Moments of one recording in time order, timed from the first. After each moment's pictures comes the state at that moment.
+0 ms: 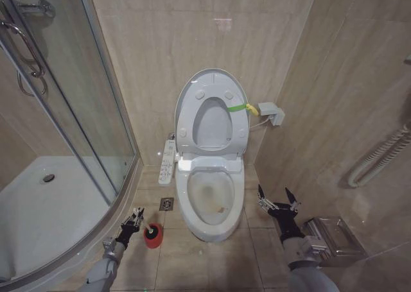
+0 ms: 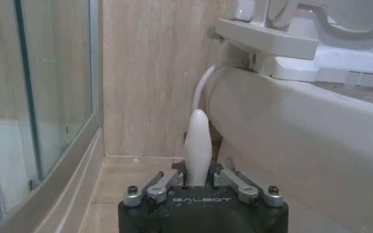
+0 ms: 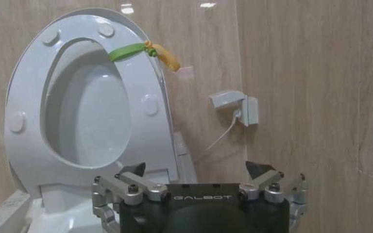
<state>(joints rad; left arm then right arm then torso) 0.92 -1.27 -0.48 -0.77 -0.39 -0.48 0.46 -1.55 1.43 0.60 2.10 0.28 0.02 0.10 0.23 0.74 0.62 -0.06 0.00</state>
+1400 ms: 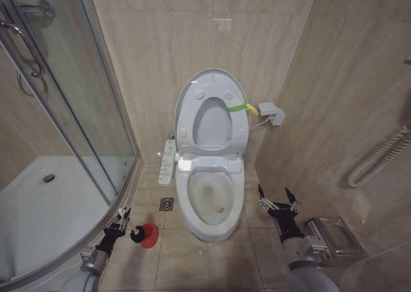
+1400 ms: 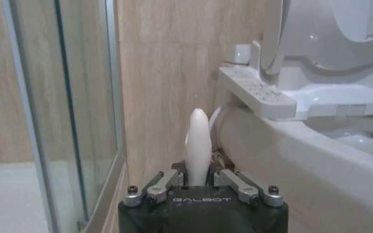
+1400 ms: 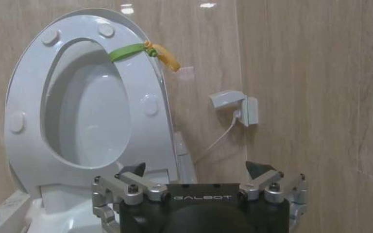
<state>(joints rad) 1.26 -1.19 -0.59 -1.33 -0.38 -0.34 0.32 -1.55 1.43 0.60 2.10 0.28 0.02 0.10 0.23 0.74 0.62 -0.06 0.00</state>
